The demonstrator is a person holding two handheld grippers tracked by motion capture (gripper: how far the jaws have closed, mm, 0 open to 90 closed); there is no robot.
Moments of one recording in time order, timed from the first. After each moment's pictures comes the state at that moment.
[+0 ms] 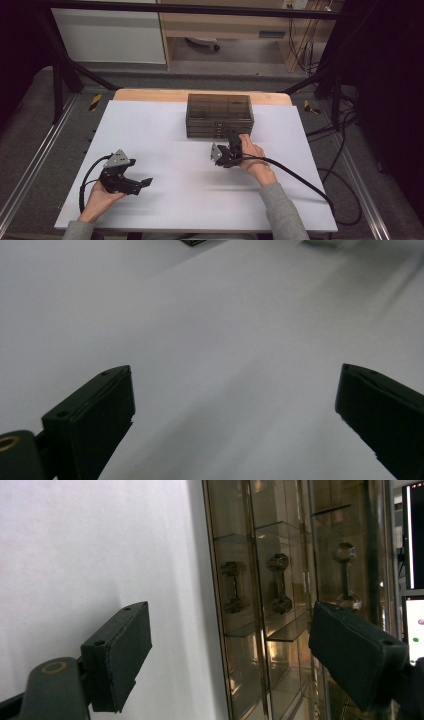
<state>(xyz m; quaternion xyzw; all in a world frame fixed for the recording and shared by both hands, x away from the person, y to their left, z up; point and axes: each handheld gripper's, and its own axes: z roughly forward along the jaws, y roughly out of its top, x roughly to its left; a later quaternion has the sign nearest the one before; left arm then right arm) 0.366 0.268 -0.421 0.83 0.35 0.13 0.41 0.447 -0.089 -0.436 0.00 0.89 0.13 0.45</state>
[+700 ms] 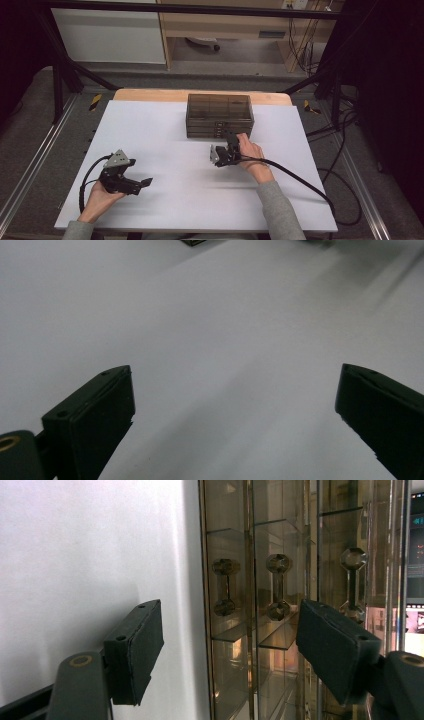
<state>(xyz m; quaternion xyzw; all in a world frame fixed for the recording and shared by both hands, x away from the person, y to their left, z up) 0.366 0.268 -0.420 0.83 0.35 0.13 0.41 0.452 -0.086 -0.450 -0.03 0.87 0.10 0.49</state>
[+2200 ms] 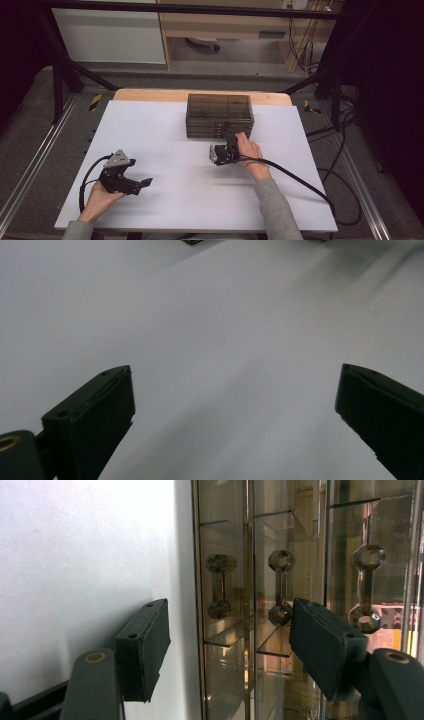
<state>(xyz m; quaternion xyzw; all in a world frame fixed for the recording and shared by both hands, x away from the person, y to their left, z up) 0.367 0.268 -0.421 0.83 0.35 0.13 0.41 0.462 -0.084 -0.459 -0.03 0.86 0.09 0.51</state>
